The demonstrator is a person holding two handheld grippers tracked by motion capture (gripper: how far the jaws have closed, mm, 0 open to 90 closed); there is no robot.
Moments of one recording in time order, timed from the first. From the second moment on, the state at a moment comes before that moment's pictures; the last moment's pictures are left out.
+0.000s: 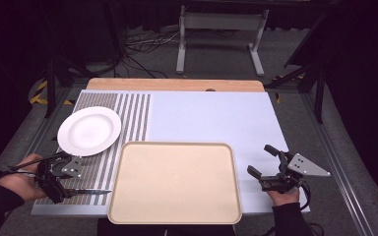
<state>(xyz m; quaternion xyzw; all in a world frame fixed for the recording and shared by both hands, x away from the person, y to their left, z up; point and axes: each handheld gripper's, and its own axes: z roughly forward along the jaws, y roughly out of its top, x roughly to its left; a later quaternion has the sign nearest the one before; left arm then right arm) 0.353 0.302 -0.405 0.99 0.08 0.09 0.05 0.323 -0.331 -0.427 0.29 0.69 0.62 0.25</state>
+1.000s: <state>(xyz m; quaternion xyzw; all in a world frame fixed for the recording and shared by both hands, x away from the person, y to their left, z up) 0.358 0.301 -0.423 1.00 0.05 0.01 -0.03 0.324 -0.331 -0.428 0.29 0.69 0.62 0.24</state>
